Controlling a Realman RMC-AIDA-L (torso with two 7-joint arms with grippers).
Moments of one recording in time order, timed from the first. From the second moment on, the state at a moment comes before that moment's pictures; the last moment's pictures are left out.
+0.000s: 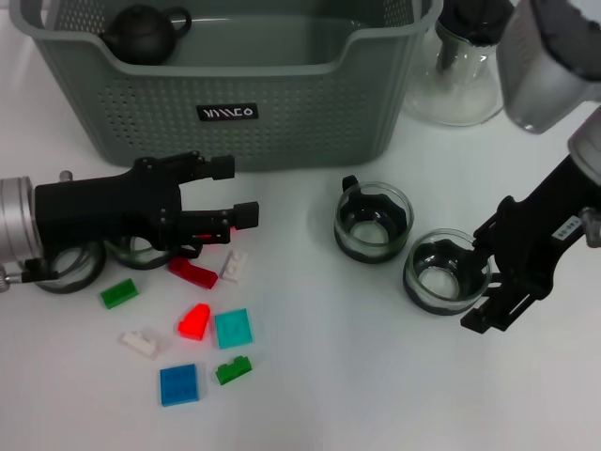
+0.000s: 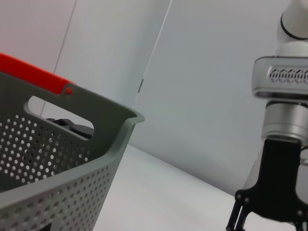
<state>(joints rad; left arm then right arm) -0.46 -2.08 0.58 0.62 2.01 1.75 -1.37 0.81 2.10 -1.19 -1.12 -2.57 -1.93 2.01</state>
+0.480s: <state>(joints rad) -0.45 -2.08 0.56 0.62 2.00 1.75 -1.33 0.81 2.10 -1.36 -1.02 -2.57 -1.75 2.07</state>
